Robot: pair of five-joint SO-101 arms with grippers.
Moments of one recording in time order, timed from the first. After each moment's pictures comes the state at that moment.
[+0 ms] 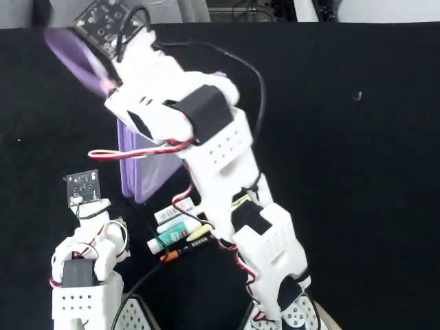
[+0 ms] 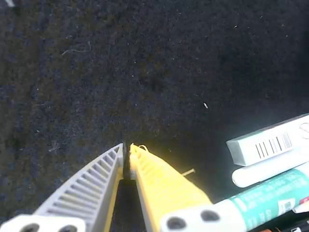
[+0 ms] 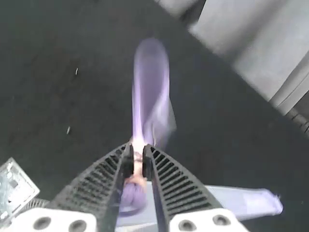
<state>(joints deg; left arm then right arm) -8.3 -104.4 96.0 72.7 7.3 -41.3 29.8 -79.0 99.5 11.9</state>
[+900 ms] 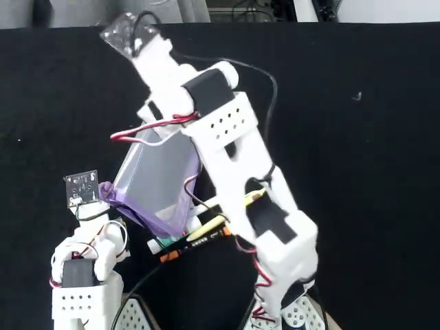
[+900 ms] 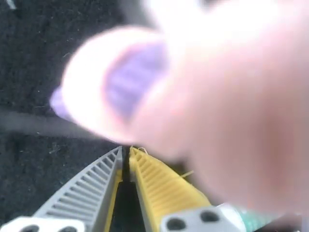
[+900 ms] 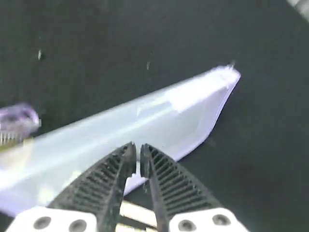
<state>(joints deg) -8.4 -104.4 96.0 72.7 7.4 -35.3 18.1 -47.2 99.5 16.3</state>
